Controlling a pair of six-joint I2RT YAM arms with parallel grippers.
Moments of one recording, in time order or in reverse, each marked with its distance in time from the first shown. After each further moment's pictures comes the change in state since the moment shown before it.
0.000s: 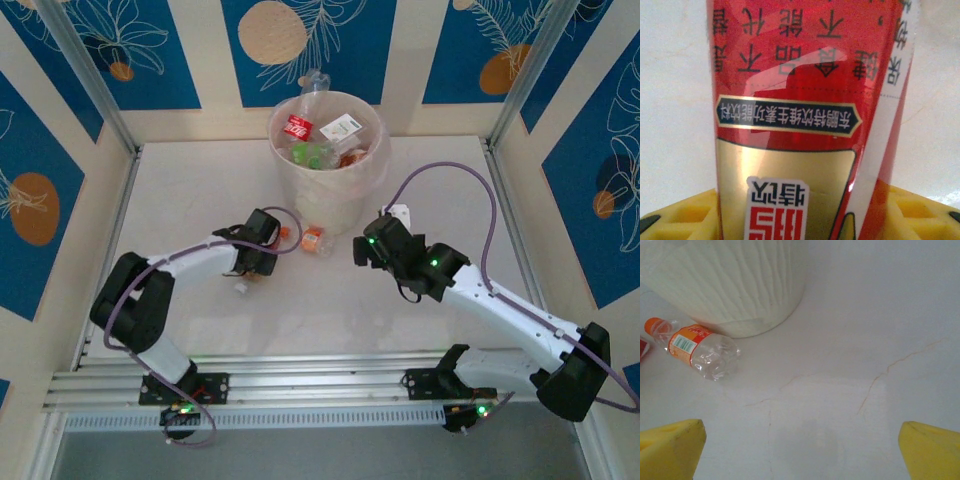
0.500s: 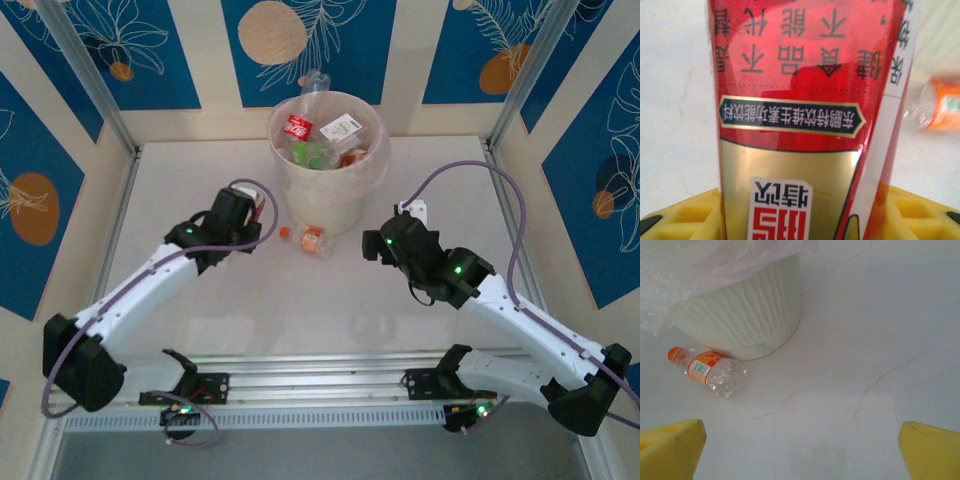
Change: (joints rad) left arm 0.000 -0.362 0.170 -0.197 -0.099 0.032; right arm 0.000 -0.107 0.045 -0.045 0.029 0.011
